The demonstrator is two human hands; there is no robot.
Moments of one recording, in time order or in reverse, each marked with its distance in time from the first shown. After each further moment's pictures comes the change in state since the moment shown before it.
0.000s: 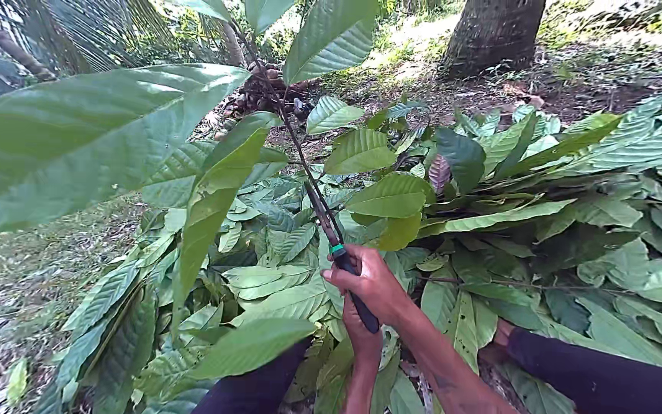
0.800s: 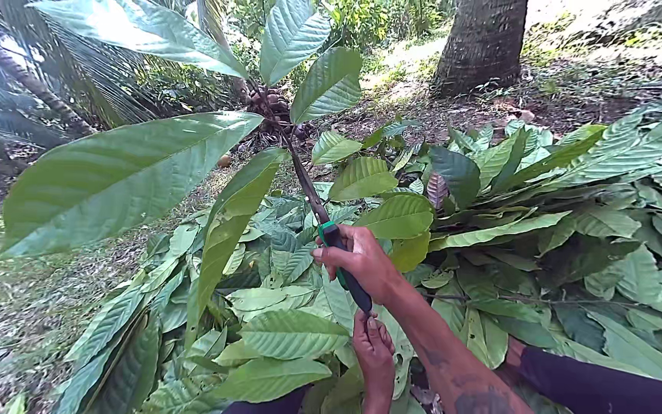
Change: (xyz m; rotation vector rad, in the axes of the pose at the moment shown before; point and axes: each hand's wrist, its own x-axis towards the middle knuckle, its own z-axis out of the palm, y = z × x) left_hand -0.005 -0.003 0.005 -0.160 -0.119 0.003; right_hand 0.031 -0.054 -0.009 0.129 -0.033 -0.145
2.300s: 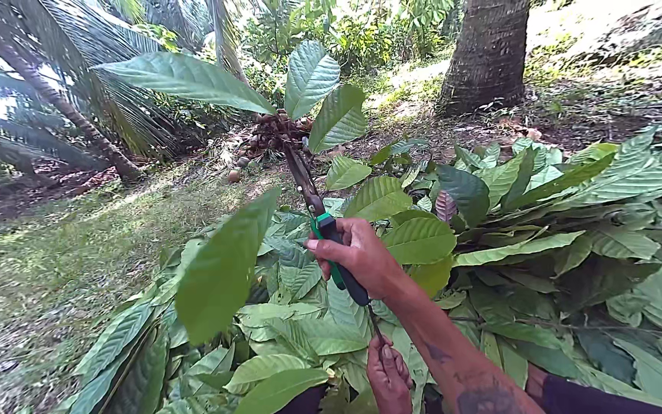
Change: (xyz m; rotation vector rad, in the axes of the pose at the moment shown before) left_hand -0.014 -0.003 -0.003 -0.063 -0.039 -0.036; right_hand 0.016 -0.038 0.012 0.145 -0.075 -0.118
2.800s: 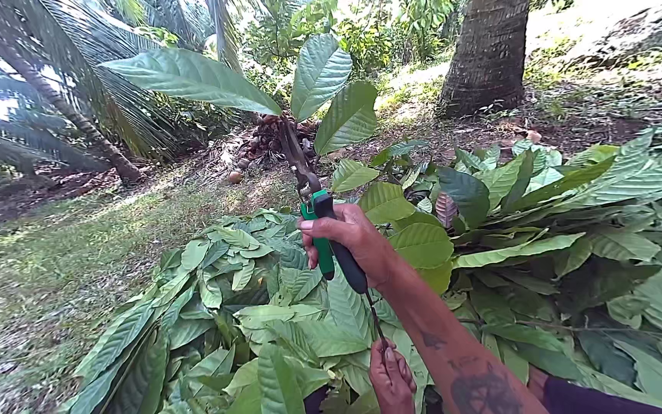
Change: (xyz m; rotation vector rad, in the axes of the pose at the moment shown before) left_hand -0.003 0.007 0.004 -0.027 0.002 -0.032; right_hand 0.008 -0.027 0.009 0.127 -0.073 0.011
